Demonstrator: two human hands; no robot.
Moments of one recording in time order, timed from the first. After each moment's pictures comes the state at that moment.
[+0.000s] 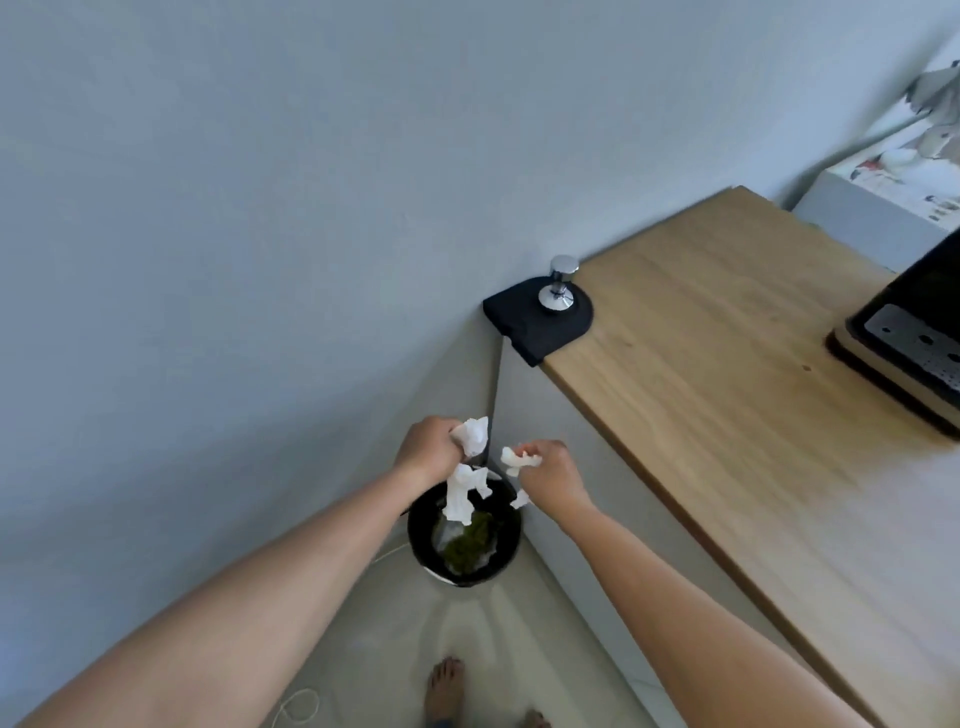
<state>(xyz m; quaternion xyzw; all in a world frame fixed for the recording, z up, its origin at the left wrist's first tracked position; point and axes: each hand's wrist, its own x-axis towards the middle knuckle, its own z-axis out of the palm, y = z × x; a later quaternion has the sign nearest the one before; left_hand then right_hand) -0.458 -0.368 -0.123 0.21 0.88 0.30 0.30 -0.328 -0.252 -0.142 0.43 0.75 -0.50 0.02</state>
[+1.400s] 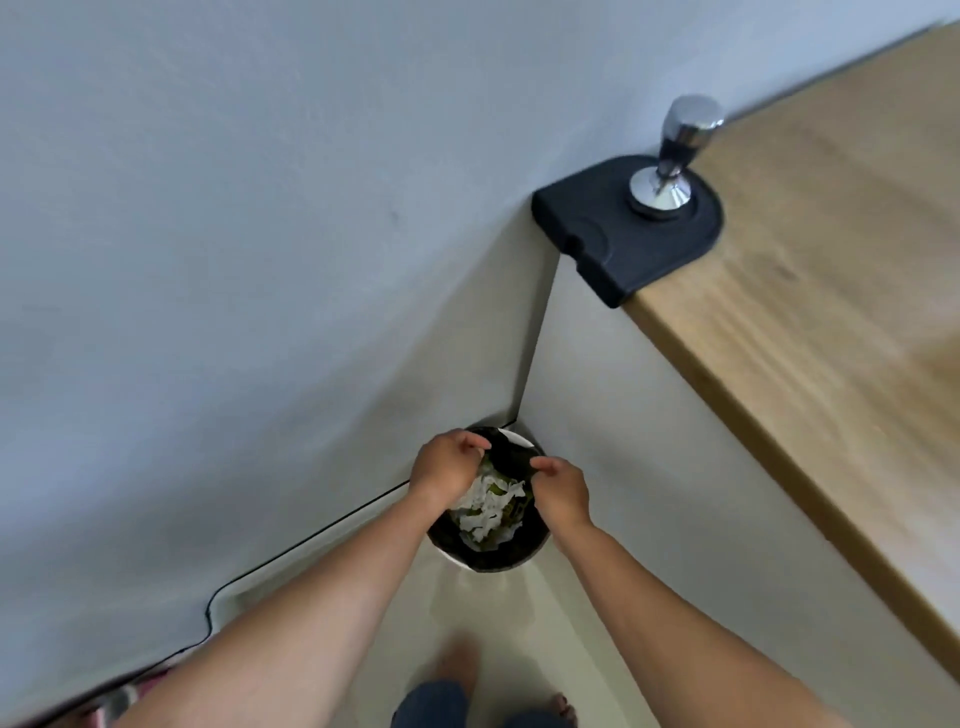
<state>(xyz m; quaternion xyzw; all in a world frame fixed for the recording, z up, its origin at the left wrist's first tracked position) -0.483 -0.359 -0.337 0.09 0.86 0.35 0.35 -0.376 -0.253 -0.360 0.56 0.62 -0.55 0.03</state>
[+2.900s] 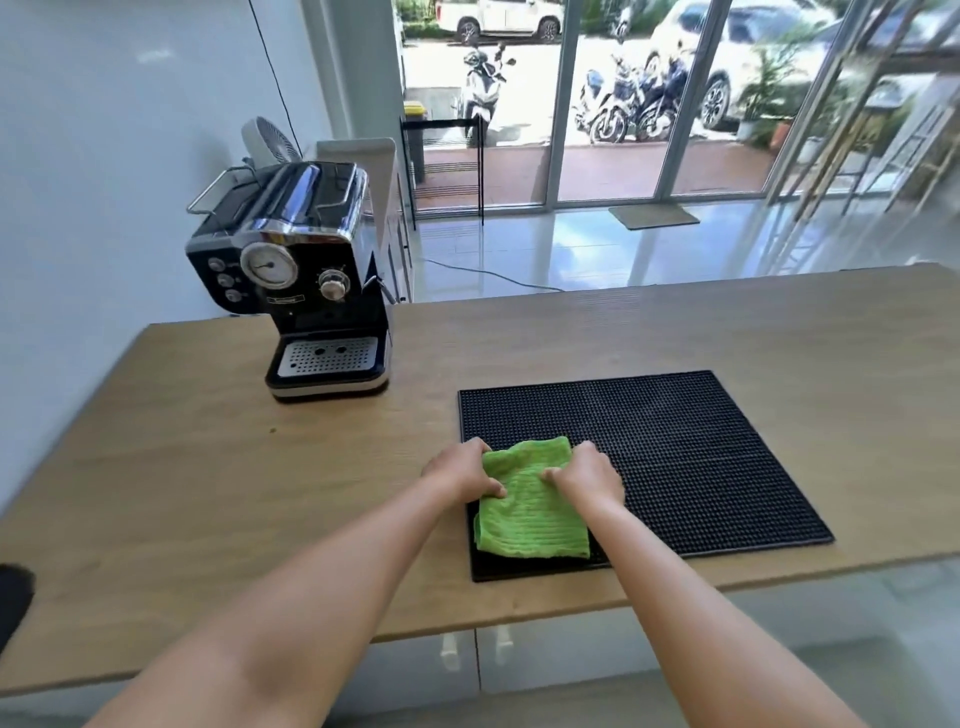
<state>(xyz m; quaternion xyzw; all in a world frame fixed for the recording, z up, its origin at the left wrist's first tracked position) -0.011 -0.055 -0.051 0.73 0.62 -0.03 0.28 0.158 -0.107 -0.053 0.85 0.43 -0.26 -0.15</state>
